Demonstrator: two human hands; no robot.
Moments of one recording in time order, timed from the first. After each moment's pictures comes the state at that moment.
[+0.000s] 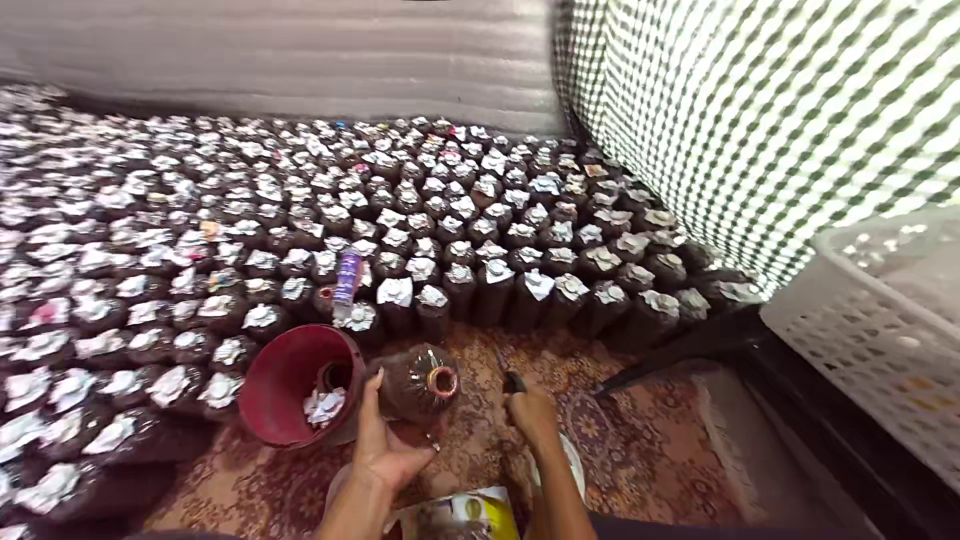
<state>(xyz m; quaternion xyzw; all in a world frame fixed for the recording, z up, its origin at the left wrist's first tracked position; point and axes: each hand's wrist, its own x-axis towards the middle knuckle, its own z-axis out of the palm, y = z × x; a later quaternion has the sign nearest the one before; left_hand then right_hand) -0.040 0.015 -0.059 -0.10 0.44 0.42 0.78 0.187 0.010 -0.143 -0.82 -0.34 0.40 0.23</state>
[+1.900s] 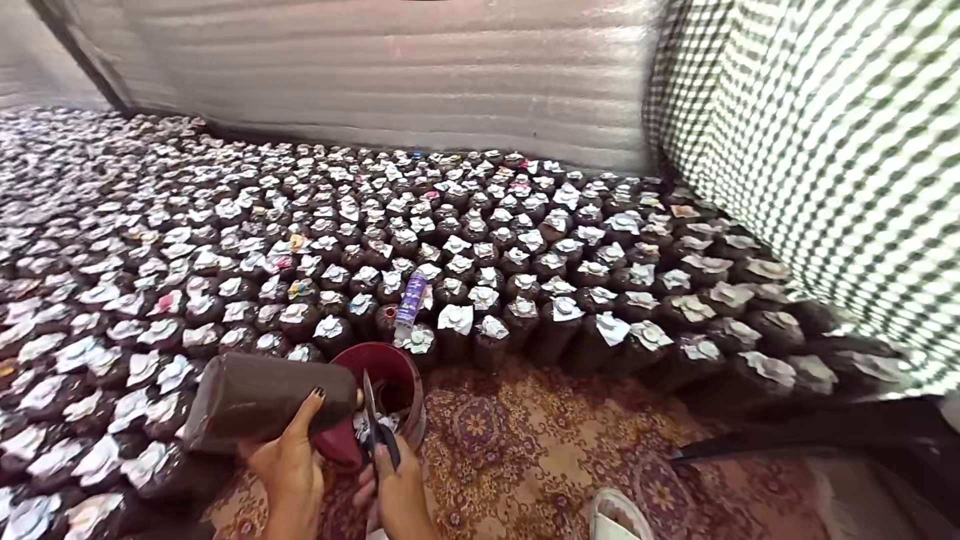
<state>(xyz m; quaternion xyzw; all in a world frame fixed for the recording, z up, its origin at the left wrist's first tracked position) -0.190 0.044 -0.069 0.14 0.63 0.72 0.27 -0.068 -0.007 -0.096 -0.53 -0.33 0.67 0.42</state>
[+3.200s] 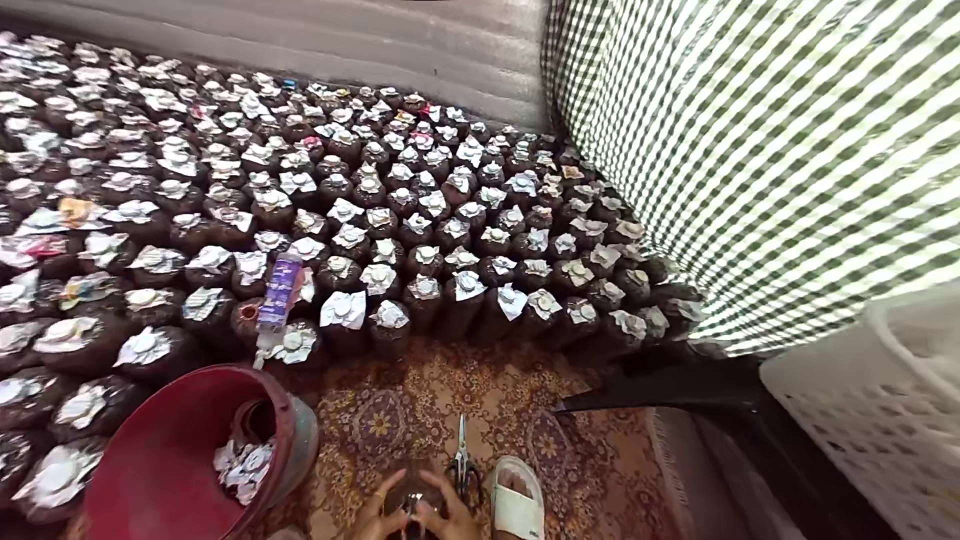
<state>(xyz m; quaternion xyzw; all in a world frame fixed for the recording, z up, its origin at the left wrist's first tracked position) -0.027 -0.012 -0.242 0.29 0.53 0.14 0.79 0.146 -0.059 -0.222 -0.65 -0.27 0.64 0.32</state>
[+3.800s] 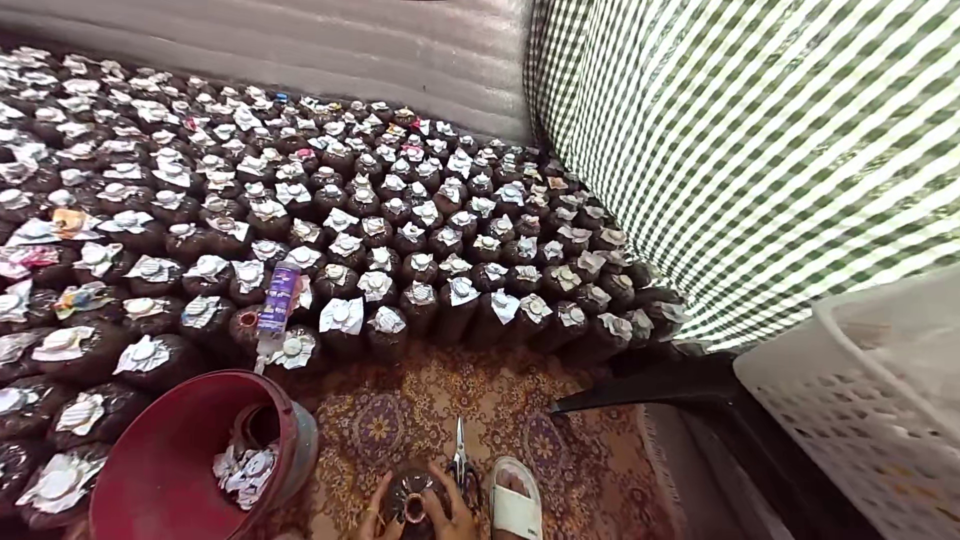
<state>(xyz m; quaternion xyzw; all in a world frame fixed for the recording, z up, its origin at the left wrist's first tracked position) -0.025 -0.042 -0.255 0.21 0.49 0.30 0.79 0.130 -0.065 -0.235 -0.70 -0.28 0.52 0.39</state>
